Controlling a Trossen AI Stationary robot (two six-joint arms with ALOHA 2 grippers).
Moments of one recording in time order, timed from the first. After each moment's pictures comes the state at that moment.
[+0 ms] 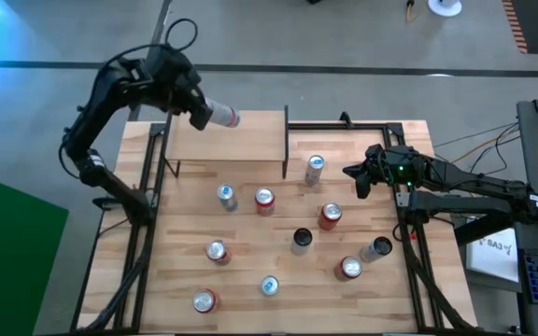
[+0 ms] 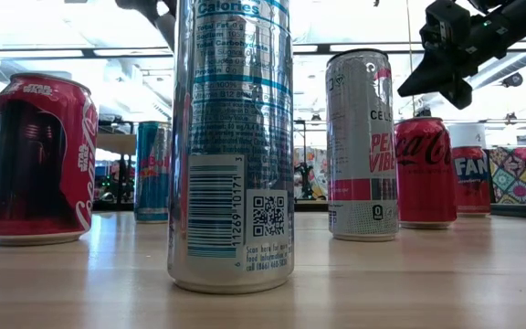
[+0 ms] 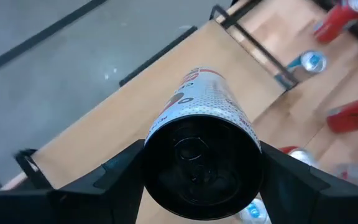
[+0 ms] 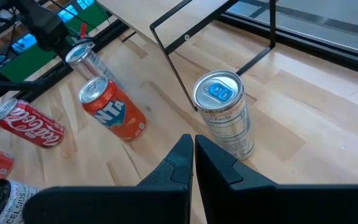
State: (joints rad) left arm 0.60 1.56 2.19 -1.57 -0.11 -0.22; right arm -0.29 0.65 0.57 -0.41 0.03 0.47
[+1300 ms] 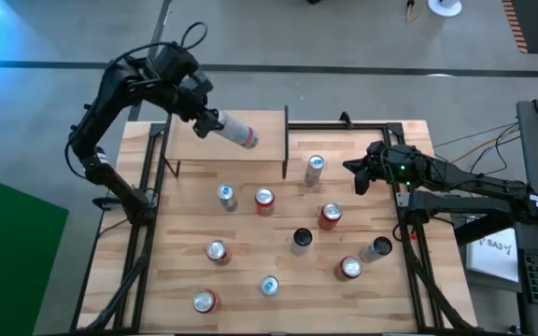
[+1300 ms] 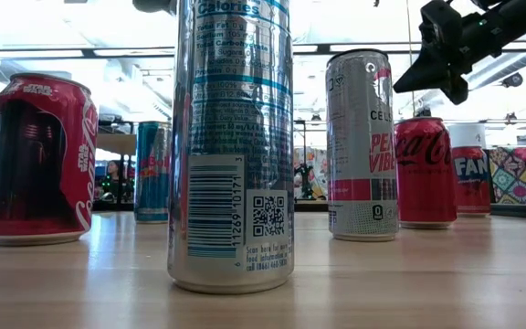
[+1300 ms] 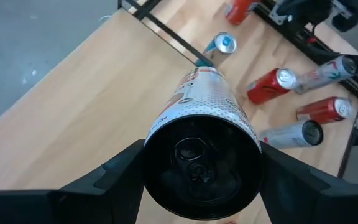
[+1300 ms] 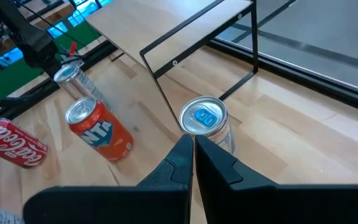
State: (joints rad) left arm 0.56 1.60 2.24 -1.57 0.18 -0.19; right arm -0.30 0.65 0.57 -0.35 0.11 0.42
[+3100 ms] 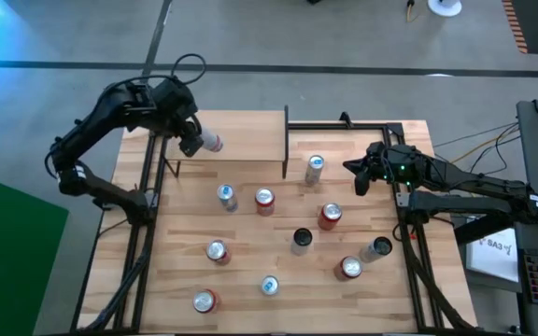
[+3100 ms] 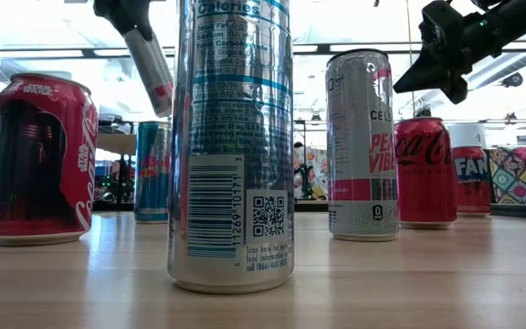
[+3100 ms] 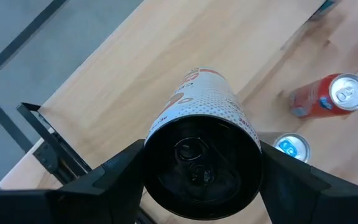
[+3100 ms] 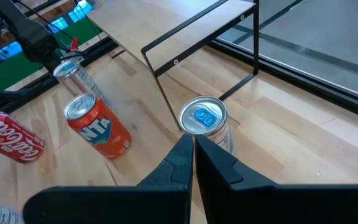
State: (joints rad) left arm 0.47 1.37 1.83 -1.57 -0.19 -0.22; right arm -0.29 0.65 0.57 -0.36 0.11 0.39
